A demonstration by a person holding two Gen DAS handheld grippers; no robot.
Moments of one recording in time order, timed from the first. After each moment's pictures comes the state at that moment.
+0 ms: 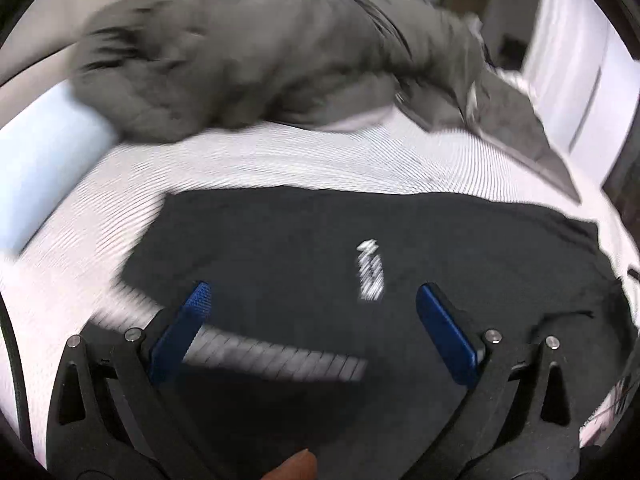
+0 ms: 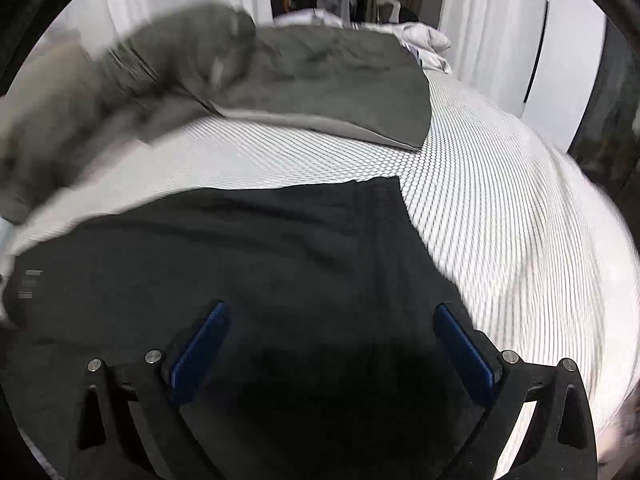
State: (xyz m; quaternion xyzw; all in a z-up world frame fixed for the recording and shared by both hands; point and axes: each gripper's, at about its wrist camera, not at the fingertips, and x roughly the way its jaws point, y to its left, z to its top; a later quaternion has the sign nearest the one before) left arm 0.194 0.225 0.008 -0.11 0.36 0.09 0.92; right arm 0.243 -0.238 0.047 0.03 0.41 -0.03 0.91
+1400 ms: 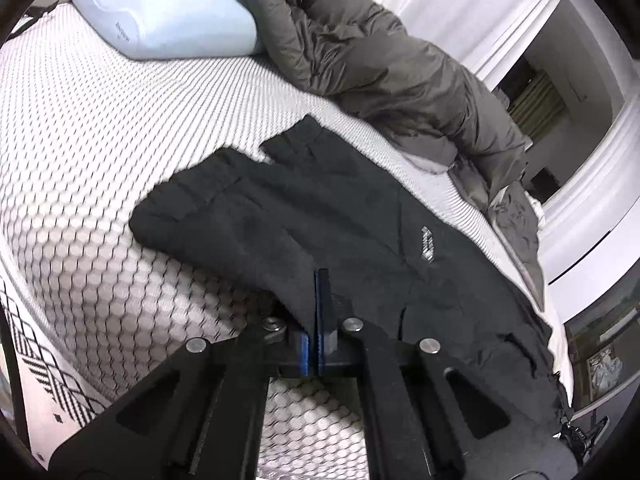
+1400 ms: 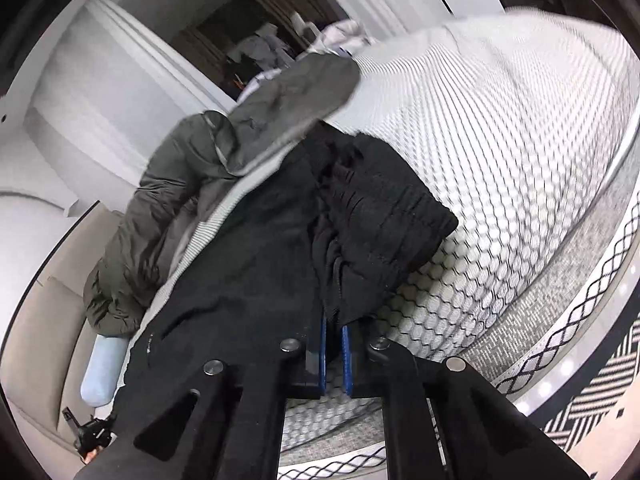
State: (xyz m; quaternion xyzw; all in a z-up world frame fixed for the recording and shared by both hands) left arm 0.026 0.320 -0.067 -0.35 0.28 0.14 0.88; right arm 0.035 -0.309 0.000 0.31 0.31 -0.02 0.90
